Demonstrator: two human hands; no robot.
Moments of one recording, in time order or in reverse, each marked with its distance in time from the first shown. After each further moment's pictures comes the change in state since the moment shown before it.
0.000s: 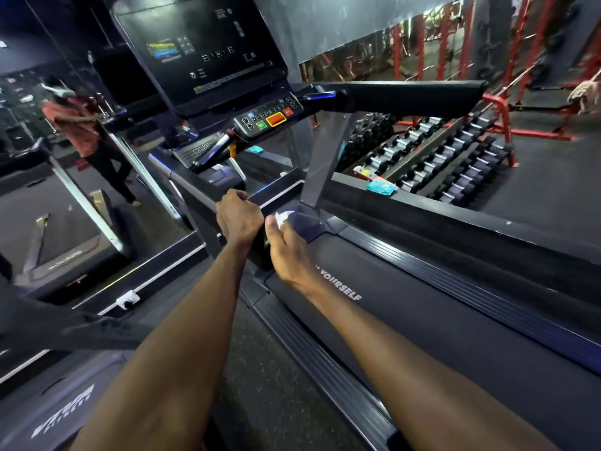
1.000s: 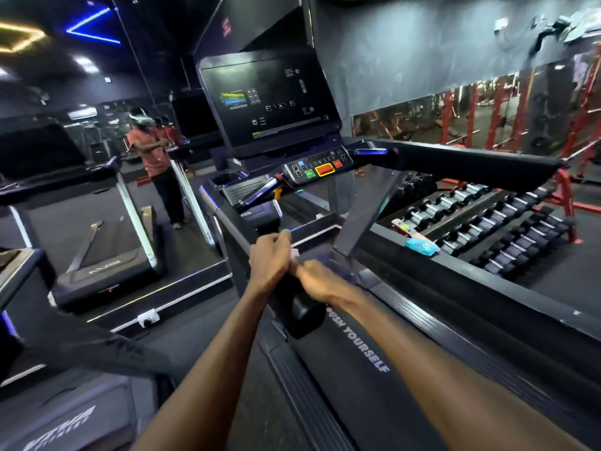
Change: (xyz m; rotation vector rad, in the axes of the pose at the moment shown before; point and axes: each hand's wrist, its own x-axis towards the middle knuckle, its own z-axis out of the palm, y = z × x) left_hand 0.032 0.002 -0.012 -0.250 -0.111 -0.001; right_hand 0.116 -0.009 0.002 -0.369 -0.367 -0.110
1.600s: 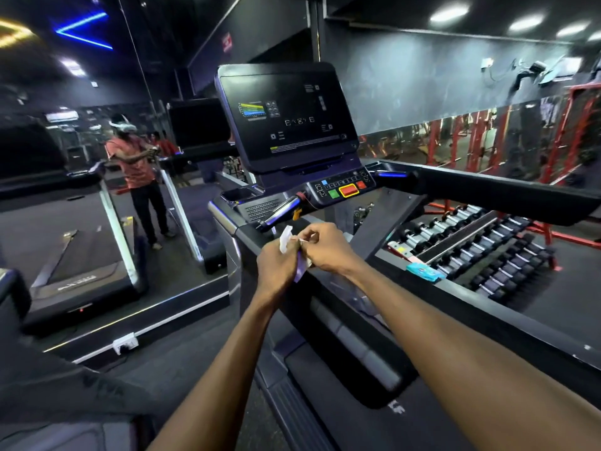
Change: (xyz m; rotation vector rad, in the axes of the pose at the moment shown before) left_hand 0.110 -0.056 -0.037 -0.132 -0.029 0.082; right_hand 0.137 -0.065 0.016 -0.109 0.370 -0.079
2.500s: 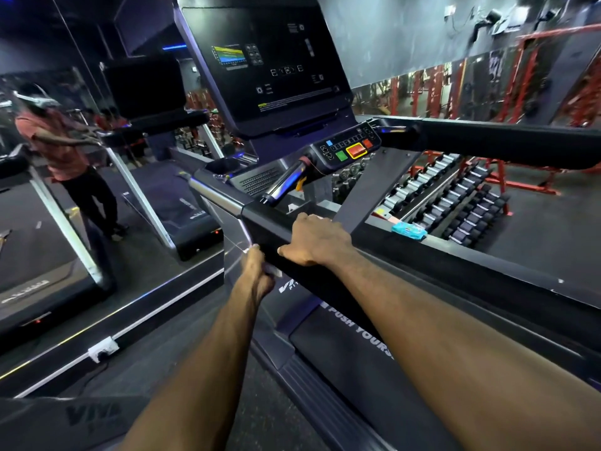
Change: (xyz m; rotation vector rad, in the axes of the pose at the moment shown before) left_hand 0.119 -0.147 -0.020 -0.724 -0.064 -0.741; right_hand 0.049 -0.019 0.112 -0.796 -0.128 0.147
